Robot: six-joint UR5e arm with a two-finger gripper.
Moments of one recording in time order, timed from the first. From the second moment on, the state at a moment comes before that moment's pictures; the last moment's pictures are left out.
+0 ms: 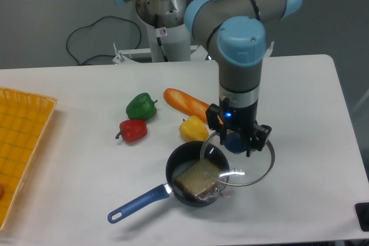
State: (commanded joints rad) arm 2.49 -1.92 -1.49 -1.02 1.56 1.02
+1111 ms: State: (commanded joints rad) arm 2.42 -1.97 -1.54 -0.91 1.62 0.99
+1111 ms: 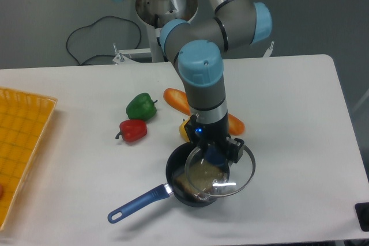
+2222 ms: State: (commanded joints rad) arm 2.40 -1.98 -1.58 -0.87 1.65 0.99
